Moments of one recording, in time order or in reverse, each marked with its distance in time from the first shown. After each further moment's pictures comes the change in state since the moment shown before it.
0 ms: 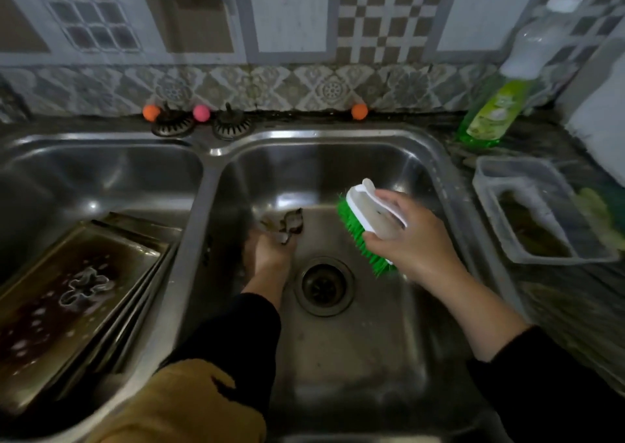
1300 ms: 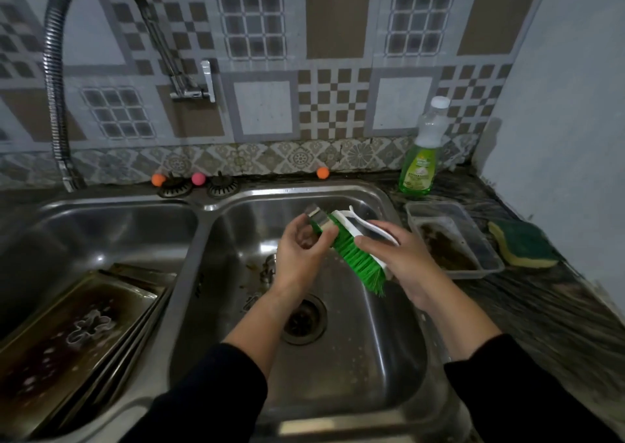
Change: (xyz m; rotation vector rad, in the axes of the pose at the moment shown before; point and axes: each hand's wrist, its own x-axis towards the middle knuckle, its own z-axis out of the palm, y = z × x) left_hand -0.137 0.086 -0.042 -0.877 -0.409 0.576; right_hand -0.035 -0.017 -0.072 0.575 -0.022 0.190
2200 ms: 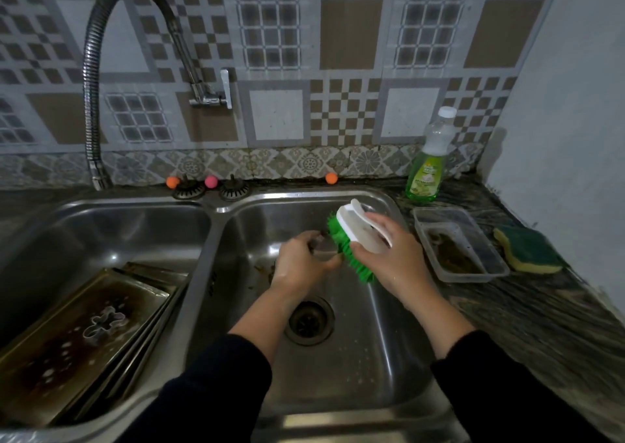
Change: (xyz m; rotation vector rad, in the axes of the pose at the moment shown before) left_hand 0.006 -0.003 -0.027 0.811 -0.024 0.067; right_hand -0.008 0.000 0.026 -0.436 0.169 -0.360
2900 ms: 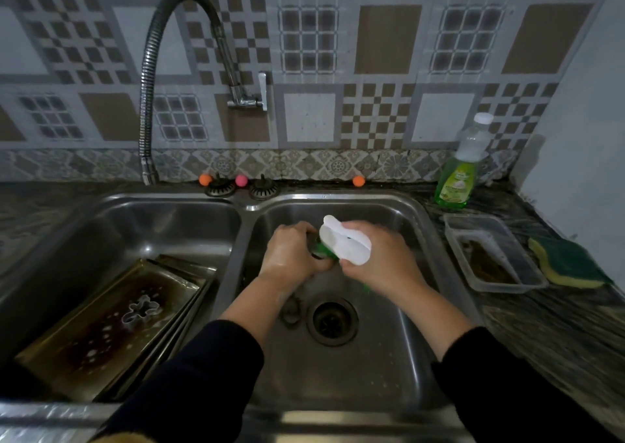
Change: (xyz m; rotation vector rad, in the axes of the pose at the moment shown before) left_hand 0.007 -0.025 -0.058 0.300 0.052 0.097; right_hand 0.006 -0.028 0.041 -0.314 -0.196 -0.154
